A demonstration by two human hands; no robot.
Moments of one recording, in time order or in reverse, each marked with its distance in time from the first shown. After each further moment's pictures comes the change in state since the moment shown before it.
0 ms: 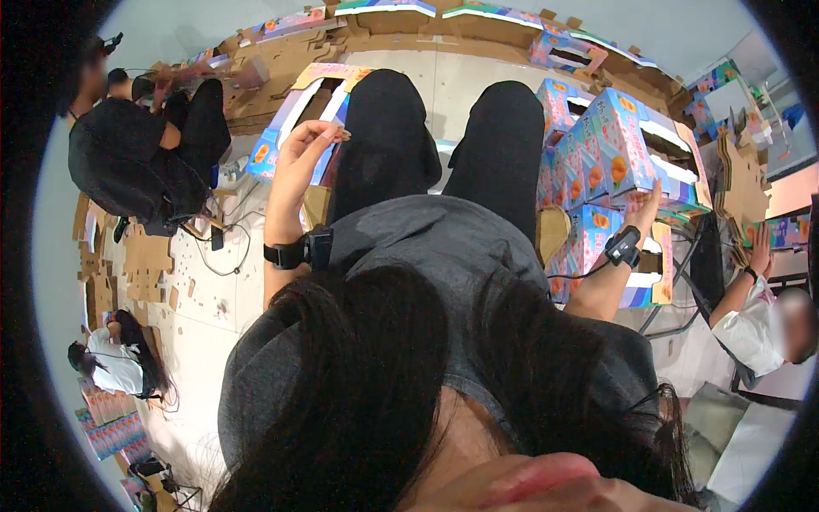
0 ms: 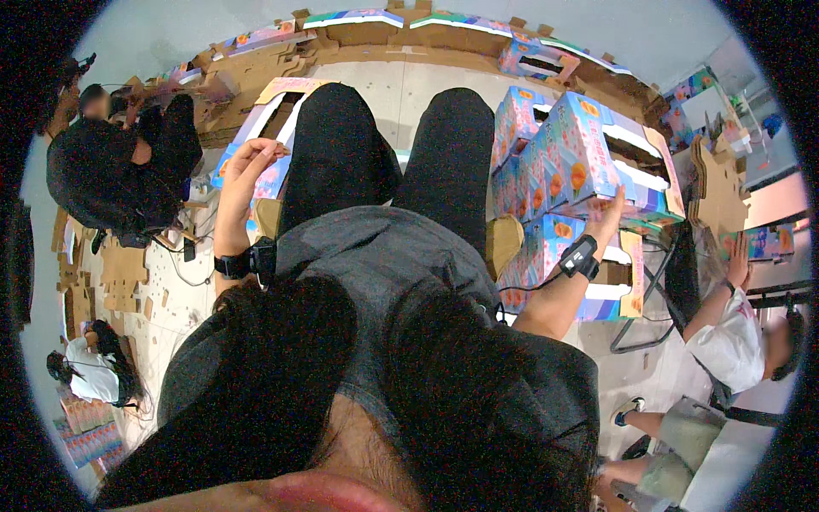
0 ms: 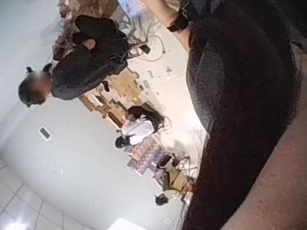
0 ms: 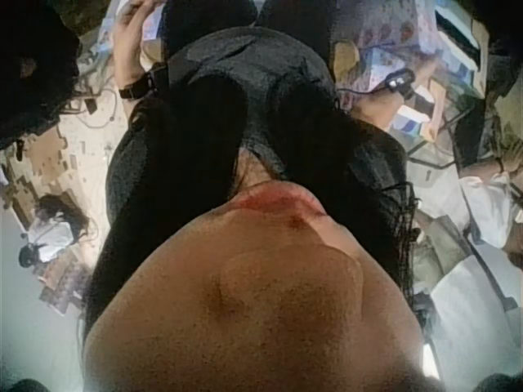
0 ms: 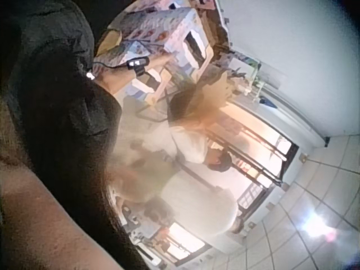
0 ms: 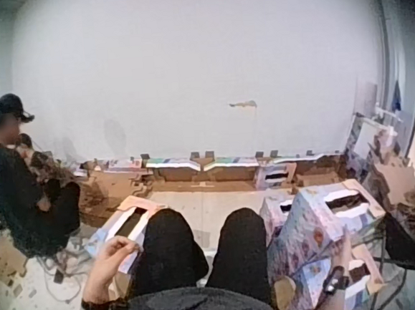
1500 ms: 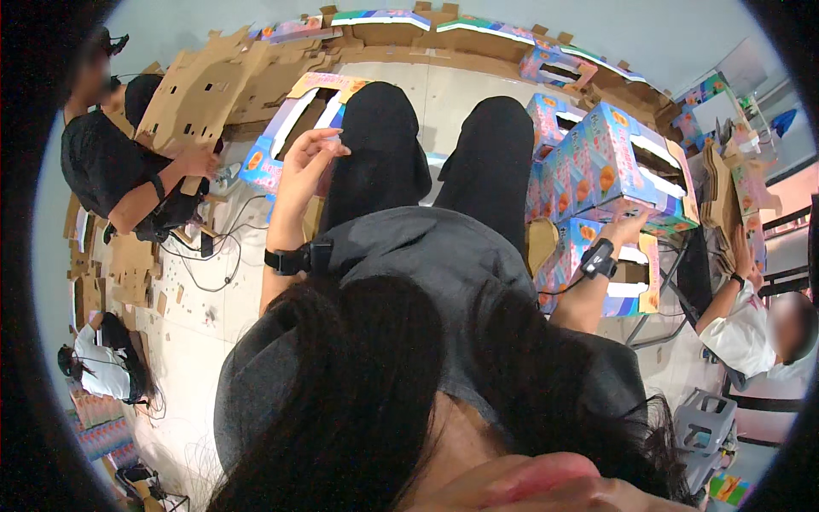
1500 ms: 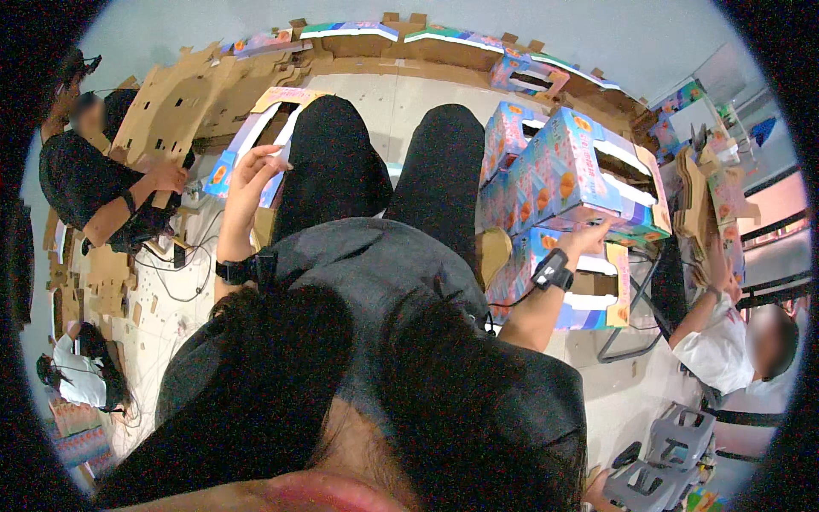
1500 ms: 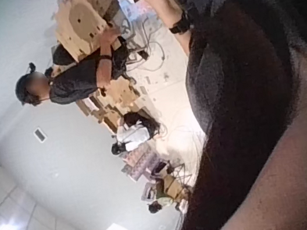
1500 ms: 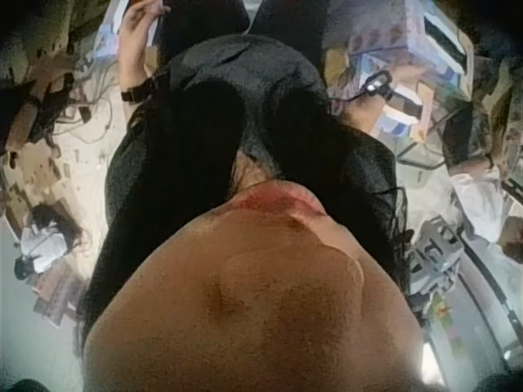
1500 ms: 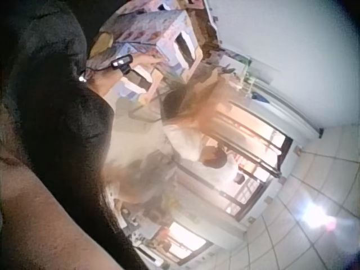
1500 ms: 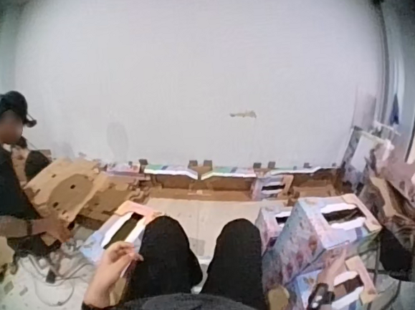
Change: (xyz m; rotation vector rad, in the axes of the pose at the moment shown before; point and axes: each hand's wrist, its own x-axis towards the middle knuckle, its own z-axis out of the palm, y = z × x) left_hand 0.000 -0.017 0.002 0.020 0.050 -0.035; right_hand -0.038 0.000 0.028 0.230 0.364 -0.125
